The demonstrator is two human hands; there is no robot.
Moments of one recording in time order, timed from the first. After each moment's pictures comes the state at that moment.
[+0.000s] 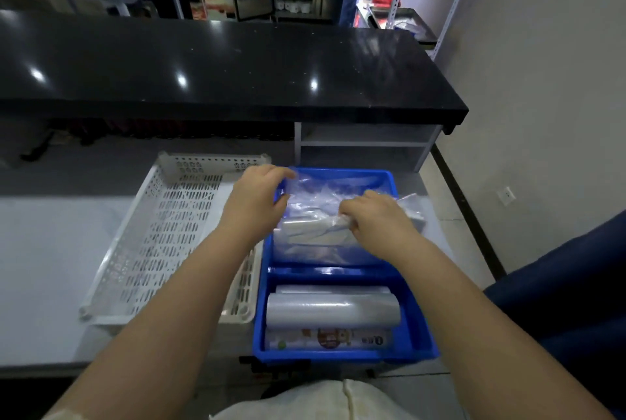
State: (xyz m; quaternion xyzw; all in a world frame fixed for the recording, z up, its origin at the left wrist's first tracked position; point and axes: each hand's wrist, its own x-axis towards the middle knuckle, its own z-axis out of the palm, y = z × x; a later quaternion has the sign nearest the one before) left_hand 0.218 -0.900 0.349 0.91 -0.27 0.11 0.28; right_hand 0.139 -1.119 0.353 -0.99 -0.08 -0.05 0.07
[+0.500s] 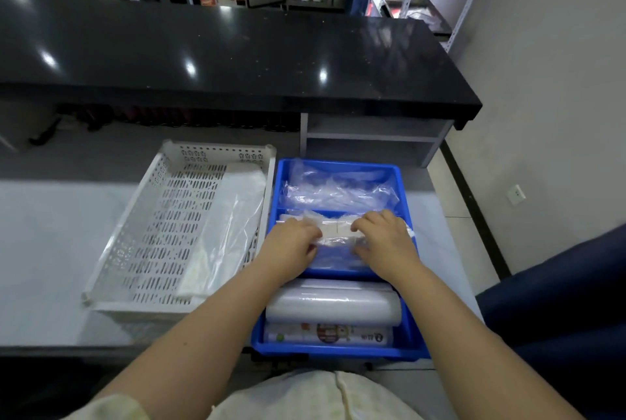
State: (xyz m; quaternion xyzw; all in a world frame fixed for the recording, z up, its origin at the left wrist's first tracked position) left_hand 0.177 -0.934 0.284 0.93 -0.32 -0.07 0.14; right_hand 0.127 -1.133 0.280 -0.99 -0.01 -0.04 0.12
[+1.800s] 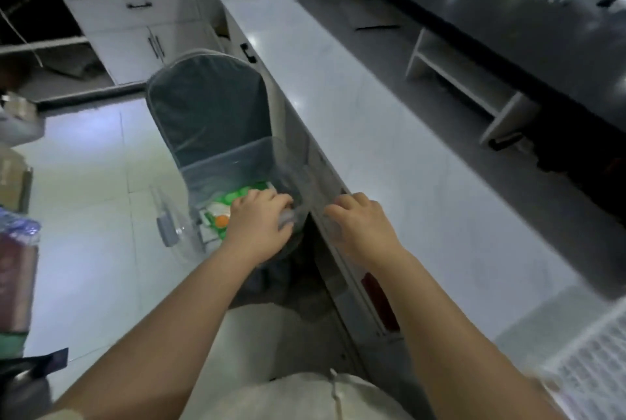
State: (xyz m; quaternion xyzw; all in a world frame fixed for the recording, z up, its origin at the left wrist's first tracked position) left_hand -0.032 -0.285 0.293 0.94 0.32 0.10 0.10; right_hand 0.122 -0.421 0.310 -0.78 -0.62 0.01 0.07
